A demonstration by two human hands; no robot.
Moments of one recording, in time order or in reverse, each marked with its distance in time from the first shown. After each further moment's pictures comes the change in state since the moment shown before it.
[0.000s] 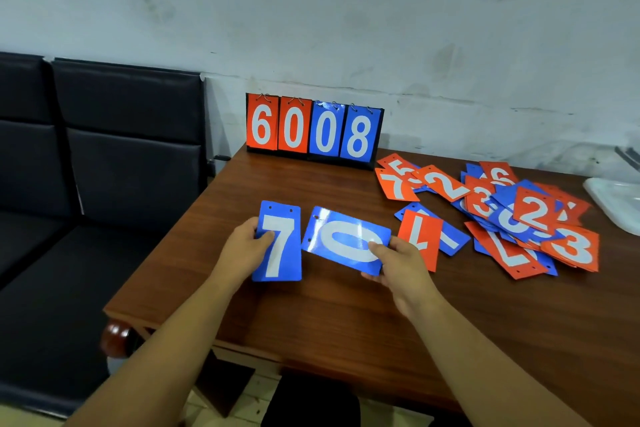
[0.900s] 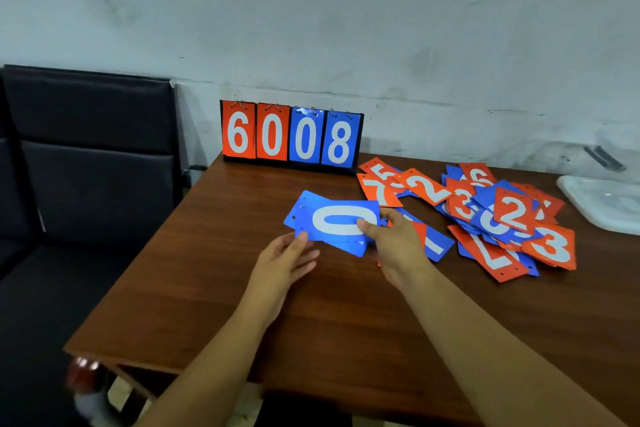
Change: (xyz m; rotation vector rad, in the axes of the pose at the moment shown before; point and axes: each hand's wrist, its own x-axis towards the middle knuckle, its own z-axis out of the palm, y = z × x) left_hand -0.014 0.022 0.076 -0.809 -0.250 -0.105; right_hand 0.036 -0.042 -0.003 0.084 0.039 -0.076
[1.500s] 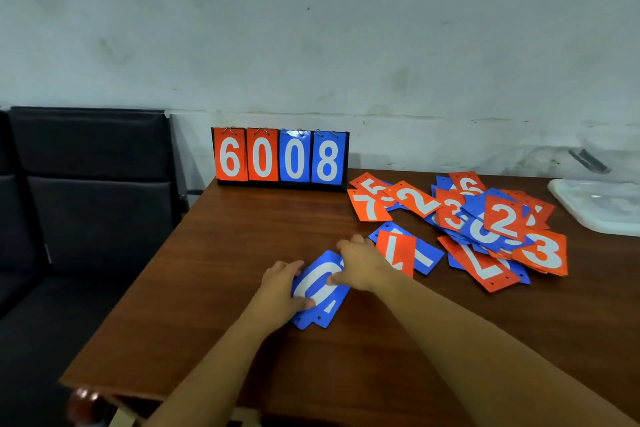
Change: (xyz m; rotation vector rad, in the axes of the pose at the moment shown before) left_hand 0.006 0.000 0.011 1.254 -0.137 0.119; right_hand 0.034 0.009 -0.003 -1.450 -0.315 -0.270
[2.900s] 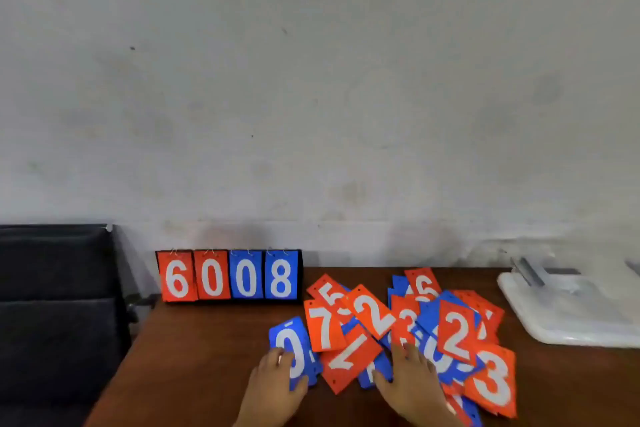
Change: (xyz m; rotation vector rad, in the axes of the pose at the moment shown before) left_hand 0.119 0.128 -0.030 0.391 -0.092 -0.019; right_hand -0.008 0.133 -0.116 0.067 0.106 0.397
